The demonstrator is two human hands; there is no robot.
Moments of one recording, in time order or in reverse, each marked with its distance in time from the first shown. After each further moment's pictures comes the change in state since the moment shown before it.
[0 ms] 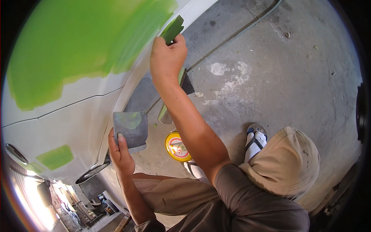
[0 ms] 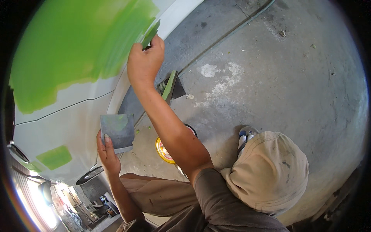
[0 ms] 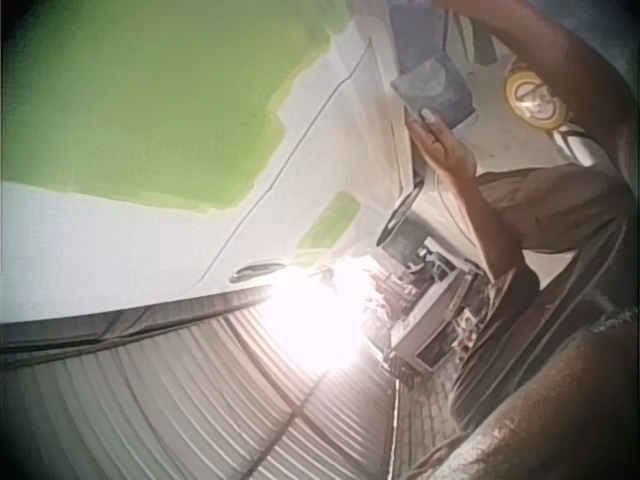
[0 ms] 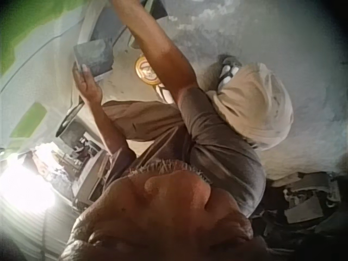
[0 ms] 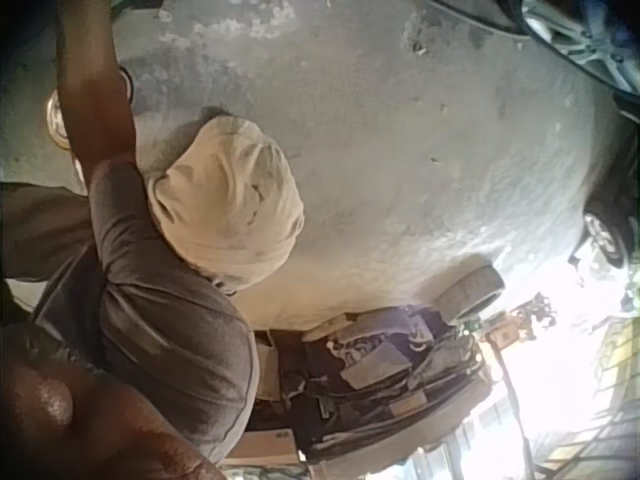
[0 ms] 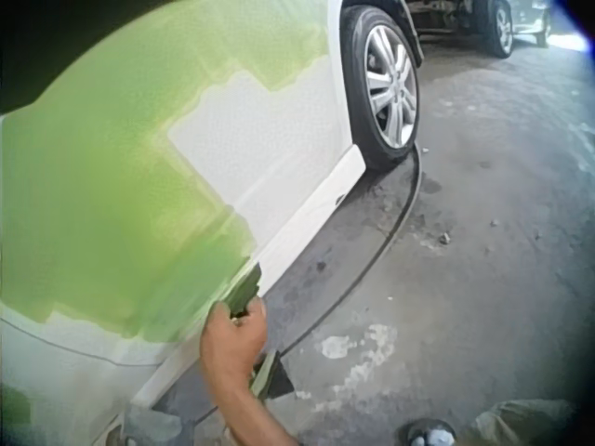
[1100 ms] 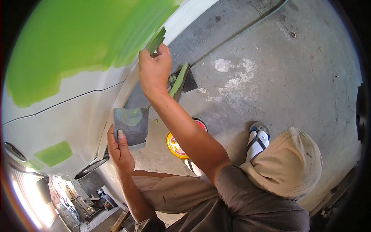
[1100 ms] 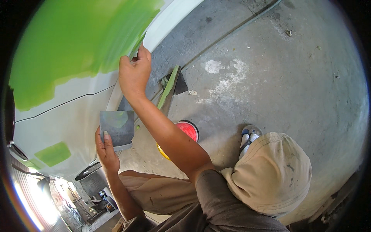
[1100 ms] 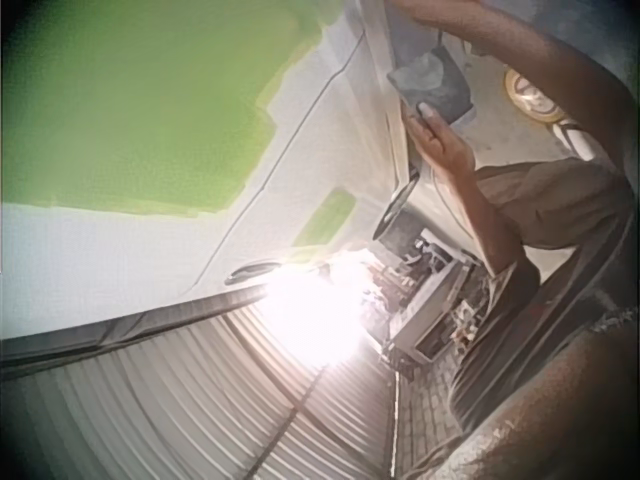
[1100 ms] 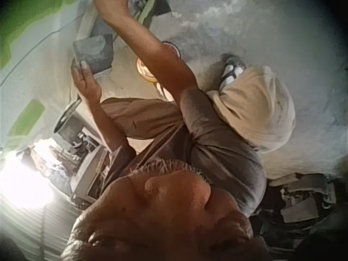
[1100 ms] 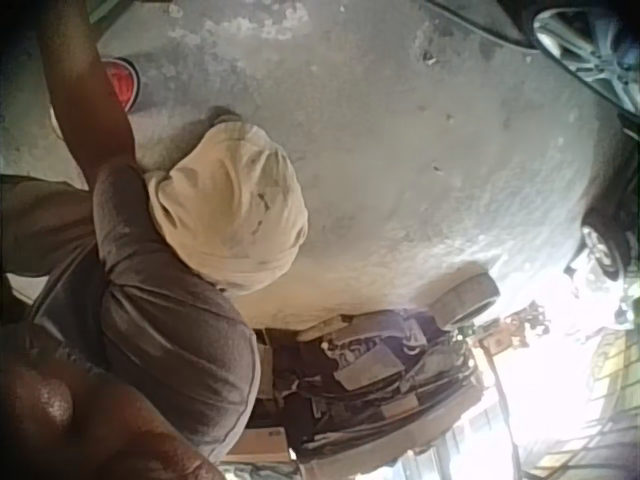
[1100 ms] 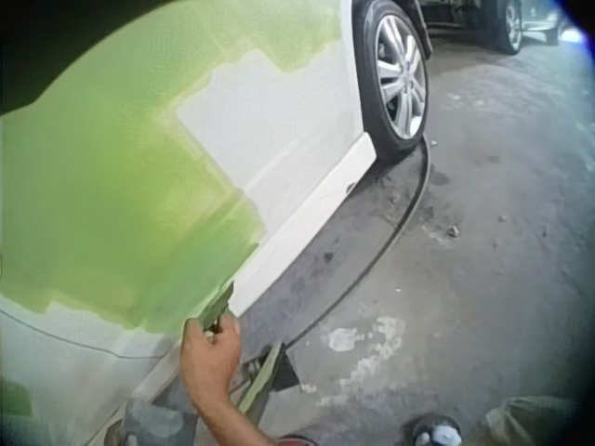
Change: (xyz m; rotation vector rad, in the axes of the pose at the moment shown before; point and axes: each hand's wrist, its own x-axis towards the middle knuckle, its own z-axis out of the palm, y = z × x) left_hand 0.000 0.000 -0.003 0.047 0.020 0.007; right_hand -0.048 0.035 0.009 -0.005 -0.076 0.112
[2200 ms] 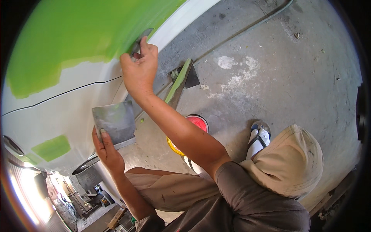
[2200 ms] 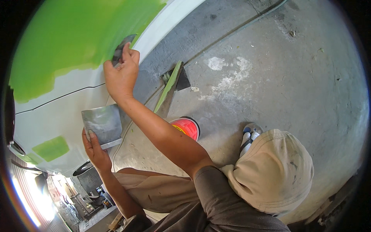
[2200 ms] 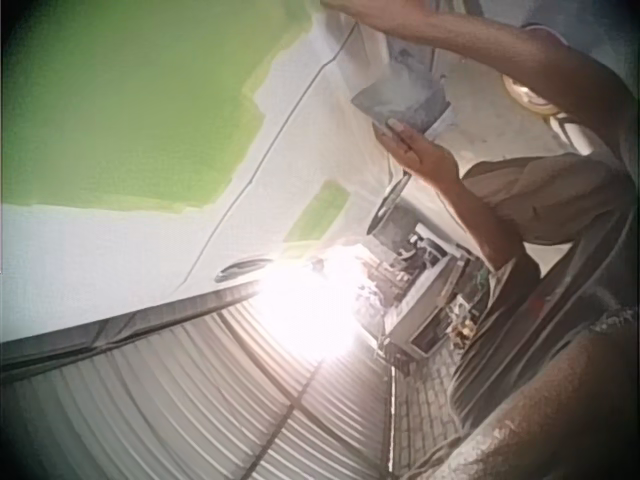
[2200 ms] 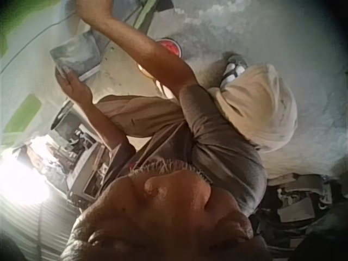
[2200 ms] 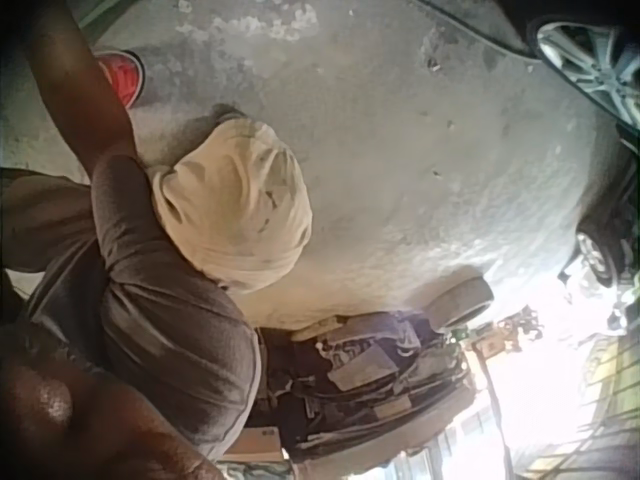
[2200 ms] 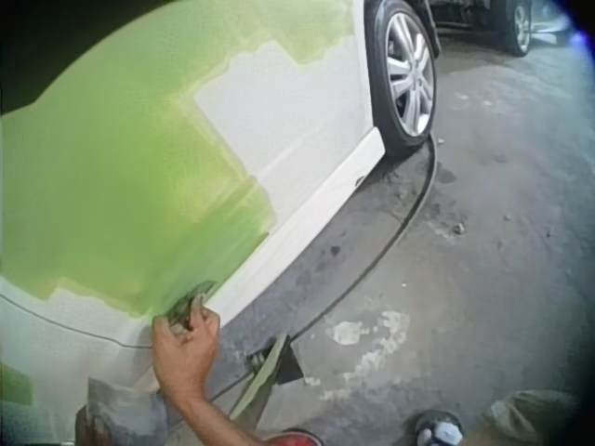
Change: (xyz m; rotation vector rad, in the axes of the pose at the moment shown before) left_hand -0.001 -0.018 -0.028 -0.173 0.210 -0.025; right_hand -0.038 0.006 0.022 -0.108 -0.081 0.020
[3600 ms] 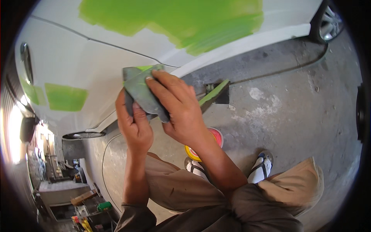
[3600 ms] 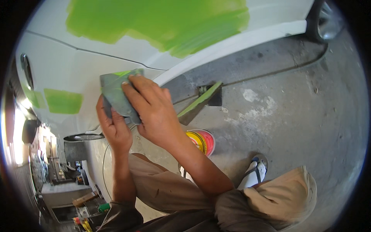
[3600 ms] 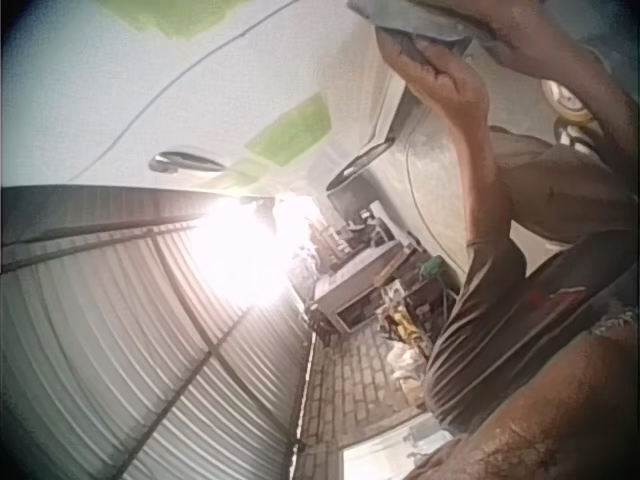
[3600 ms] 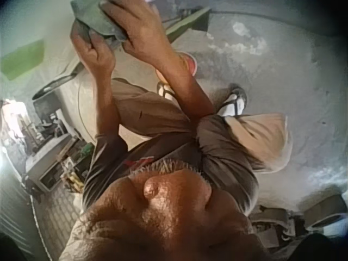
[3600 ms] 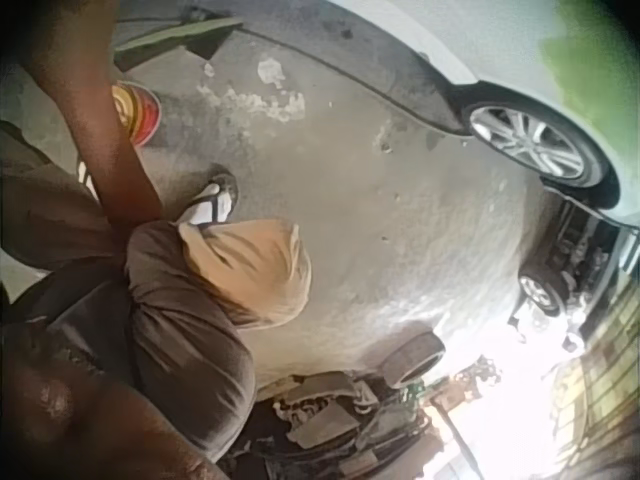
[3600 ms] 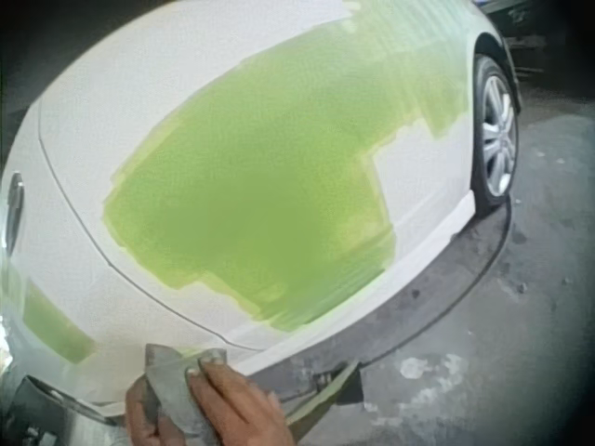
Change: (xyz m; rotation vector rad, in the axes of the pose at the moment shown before) left_hand 0.008 0.037 0.006 0.003 0.185 0.482; right_hand -0.097 -0.085 -0.048 -0.414 -0.806 -0.813
